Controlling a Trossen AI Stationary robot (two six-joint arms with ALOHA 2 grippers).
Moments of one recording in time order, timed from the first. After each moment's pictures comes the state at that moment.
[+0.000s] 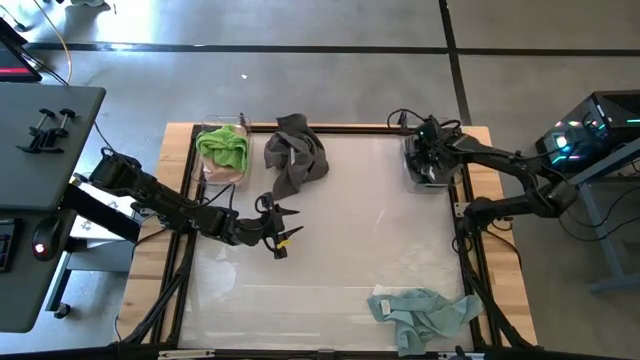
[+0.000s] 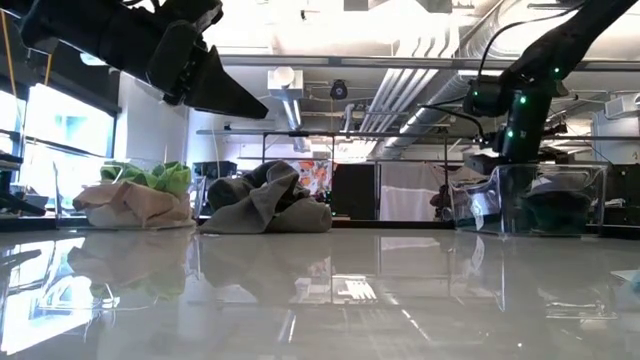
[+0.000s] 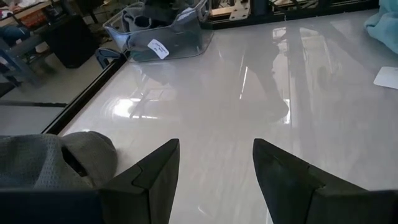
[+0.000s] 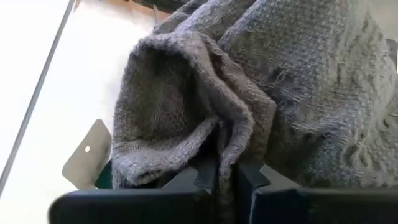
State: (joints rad) left arm -0.34 1.39 0.56 0.36 -0.67 -0.04; right arm -0.90 1.26 0.66 -0.53 0.34 0.34
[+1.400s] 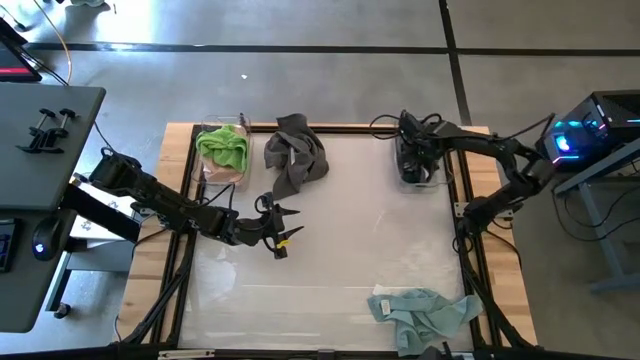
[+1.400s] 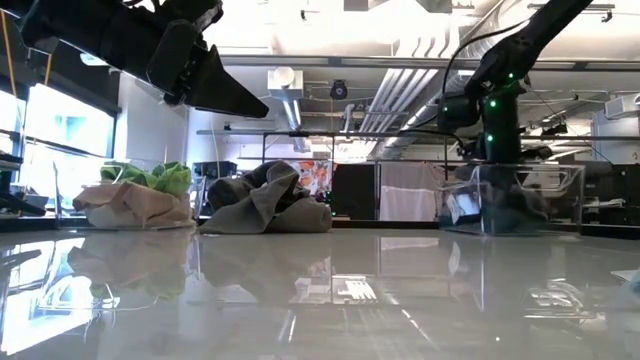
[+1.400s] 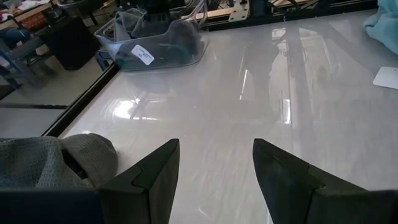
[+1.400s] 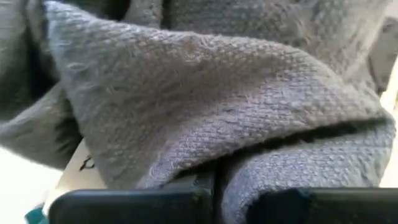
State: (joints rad) left arm -0.34 1.39 0.56 0.36 -0.67 -0.03; right arm -0.82 1.50 0.88 -0.81 0.38 0.38
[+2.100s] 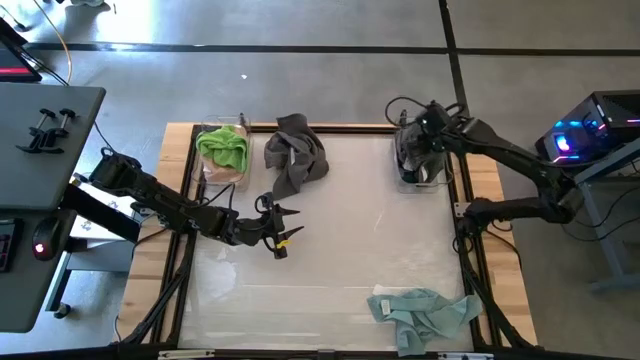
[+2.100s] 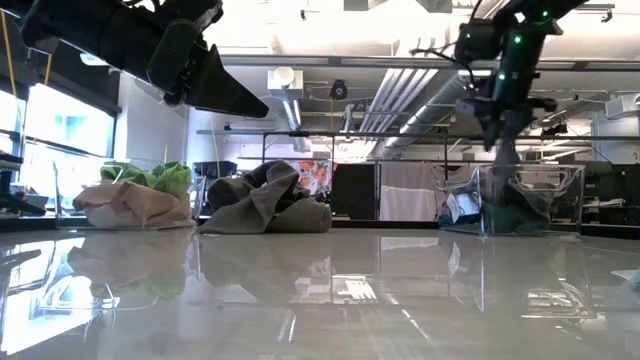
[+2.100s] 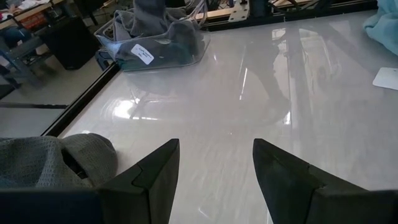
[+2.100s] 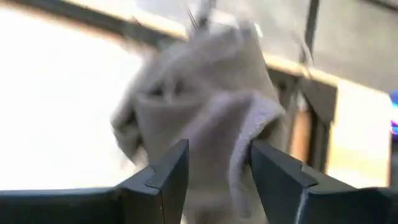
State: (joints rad) left arm -0.34 1.39 0.56 0.36 -0.67 -0.03; right arm -0.77 1.18 0.98 -0.92 0.39 0.40
